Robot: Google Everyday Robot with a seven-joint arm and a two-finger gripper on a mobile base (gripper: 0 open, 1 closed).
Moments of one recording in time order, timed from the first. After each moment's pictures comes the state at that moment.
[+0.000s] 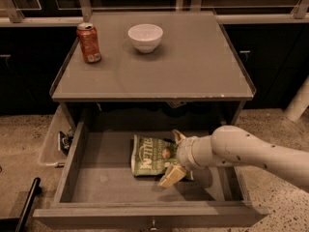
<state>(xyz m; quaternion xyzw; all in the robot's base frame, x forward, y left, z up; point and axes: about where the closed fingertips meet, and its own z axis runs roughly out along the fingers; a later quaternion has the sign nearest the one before) 0.505 -0.058 0.615 -0.56 0.74 0.15 0.35</state>
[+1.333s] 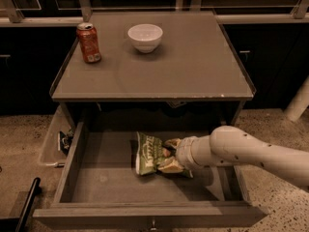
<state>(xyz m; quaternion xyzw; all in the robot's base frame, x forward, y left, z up) 0.513 -0.057 0.604 -0.56 0.73 0.15 0.35</state>
